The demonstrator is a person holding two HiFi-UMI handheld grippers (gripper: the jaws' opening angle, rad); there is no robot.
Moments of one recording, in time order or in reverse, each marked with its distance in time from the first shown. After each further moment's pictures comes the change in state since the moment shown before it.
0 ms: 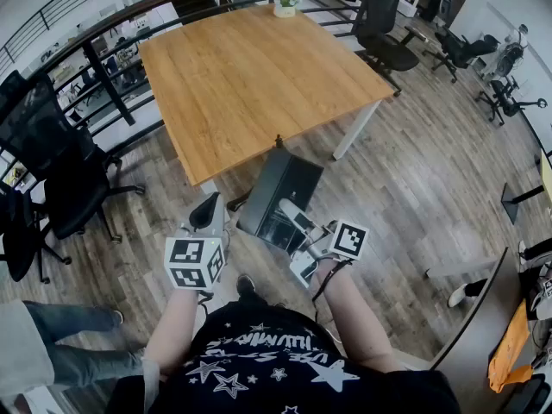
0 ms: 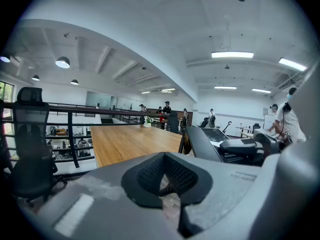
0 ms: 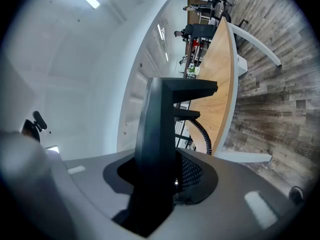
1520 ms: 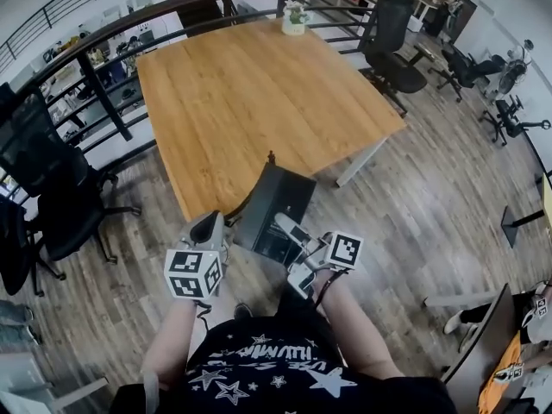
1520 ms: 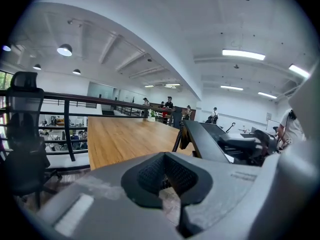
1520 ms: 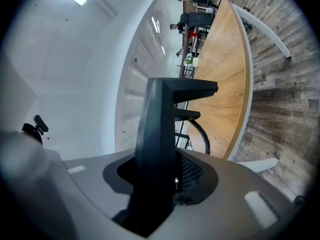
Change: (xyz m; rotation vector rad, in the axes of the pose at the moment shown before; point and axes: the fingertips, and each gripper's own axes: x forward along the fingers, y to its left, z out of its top) left arm 0.114 0.066 -0.009 -0.081 0.060 -0.004; right arm 0.097 -0.058 0.068 0.040 0.071 0.006
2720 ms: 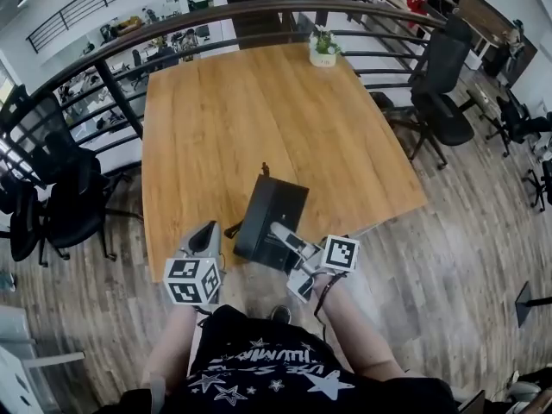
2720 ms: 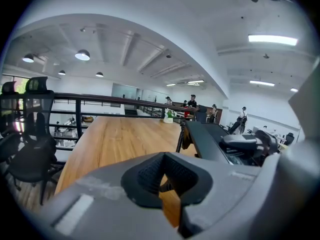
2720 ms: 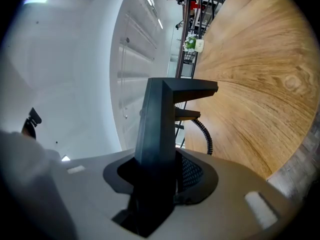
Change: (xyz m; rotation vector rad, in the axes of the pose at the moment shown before) left arm 0.205 -0.016 0.073 -0.103 0.005 0.294; right arm 0.068 -0.081 0.231 0.035 0.308 0.033
